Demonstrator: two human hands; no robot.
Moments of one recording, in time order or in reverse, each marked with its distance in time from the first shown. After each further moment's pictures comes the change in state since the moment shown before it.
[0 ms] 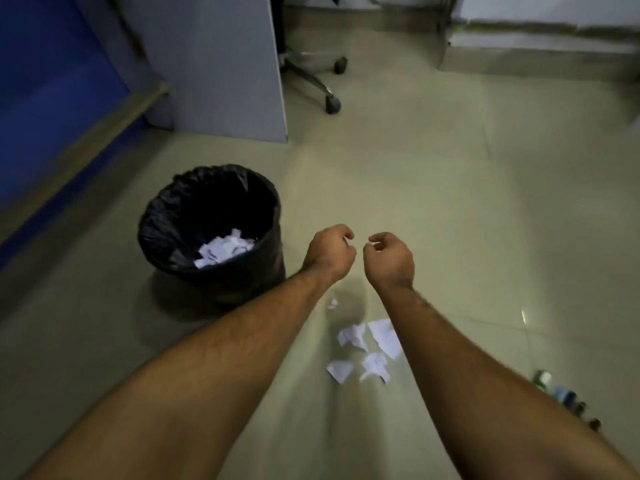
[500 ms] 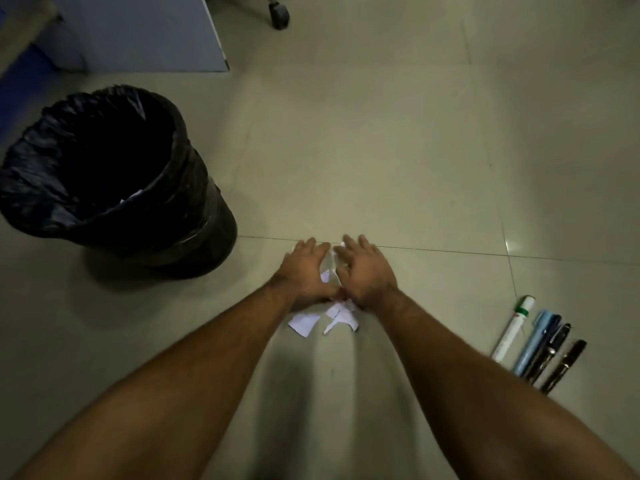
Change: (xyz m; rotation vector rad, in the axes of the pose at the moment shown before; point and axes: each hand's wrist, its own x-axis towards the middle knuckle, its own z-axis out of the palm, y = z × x) left_hand -0.041 -0.091 0.127 0.439 -0.478 0.142; right_hand -0.015 0.173 0.022 -0.538 -0.472 -0.359
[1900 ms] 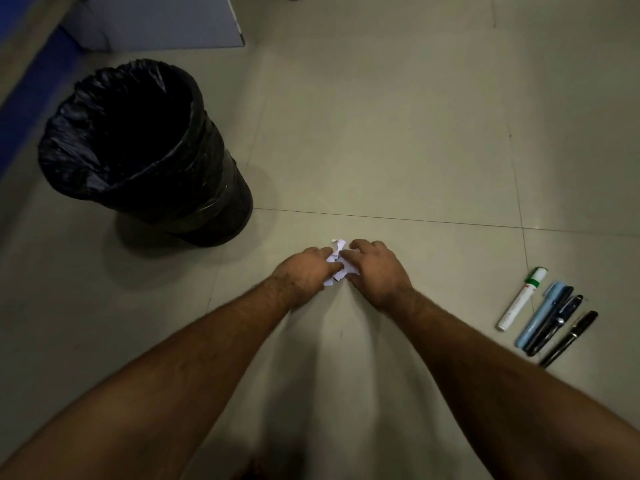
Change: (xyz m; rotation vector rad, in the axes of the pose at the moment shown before) left_hand -0.045 0.003 0.019 0.421 -0.196 0.157; right_hand -0.053 -0.001 0.017 -0.087 0.044 -0.194
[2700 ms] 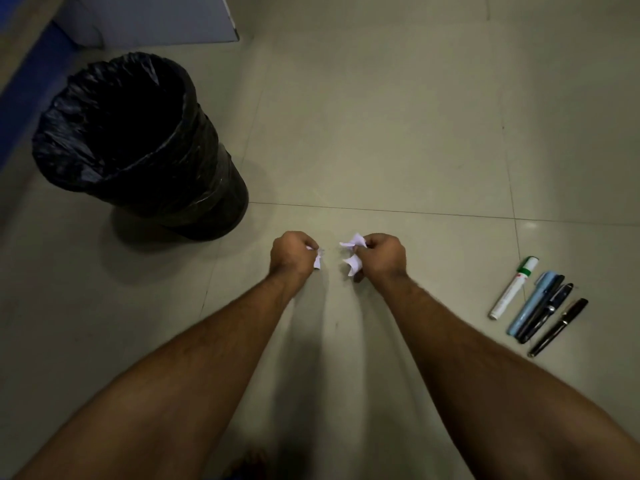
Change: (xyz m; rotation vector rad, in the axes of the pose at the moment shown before) left_hand -0.009 0.006 -0.006 -0.854 0.493 -0.636; right_hand -0.001 -0.007 -0.014 0.847 0.207 0.713
